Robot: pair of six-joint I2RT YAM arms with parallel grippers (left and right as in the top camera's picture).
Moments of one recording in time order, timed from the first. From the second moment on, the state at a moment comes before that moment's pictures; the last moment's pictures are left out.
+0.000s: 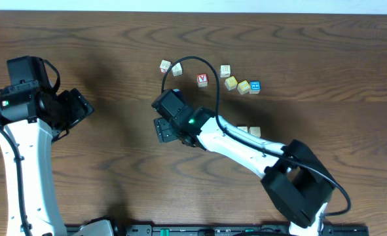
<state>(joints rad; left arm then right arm) 0.28 1.37 1.35 -1.22 0.02 -0.41 0.88 1.97 1.37 -0.49 0.05 0.57</state>
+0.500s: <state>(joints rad) 0.28 1.37 1.35 -1.22 0.02 -0.41 0.91 2.05 1.37 -0.45 0.09 0.59</state>
